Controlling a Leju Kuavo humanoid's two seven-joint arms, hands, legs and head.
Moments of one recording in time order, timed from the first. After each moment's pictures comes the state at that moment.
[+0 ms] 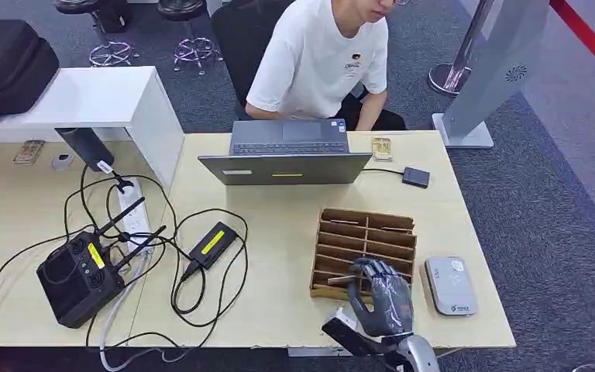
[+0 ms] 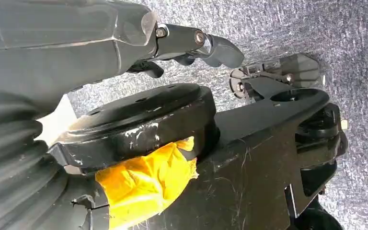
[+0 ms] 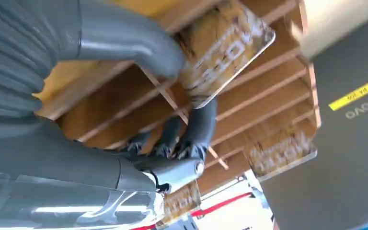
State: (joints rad) left arm -0.11 -0.26 1.23 -0.21 -1.32 -0.05 0.00; right arm -0.04 -0.01 0.55 -1.12 0.84 -0.68 -0.30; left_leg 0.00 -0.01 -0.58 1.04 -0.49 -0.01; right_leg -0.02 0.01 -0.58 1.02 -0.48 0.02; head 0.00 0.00
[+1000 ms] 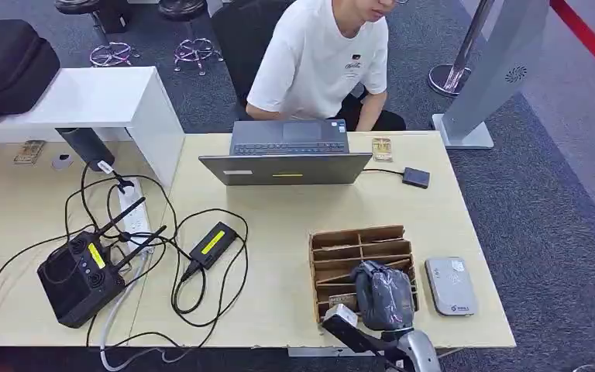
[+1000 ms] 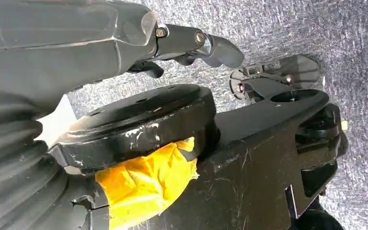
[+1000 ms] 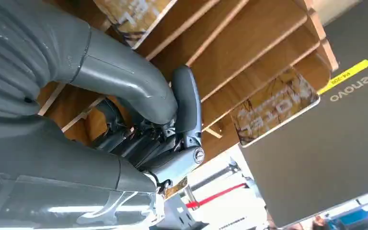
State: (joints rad) left arm -0.11 -0.26 1.23 -0.21 -1.32 -0.04 0.00; right arm -0.03 0.00 0.52 -1.15 0.83 -0.70 -0.35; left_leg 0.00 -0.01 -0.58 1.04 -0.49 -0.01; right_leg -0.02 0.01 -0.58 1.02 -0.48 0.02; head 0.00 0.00
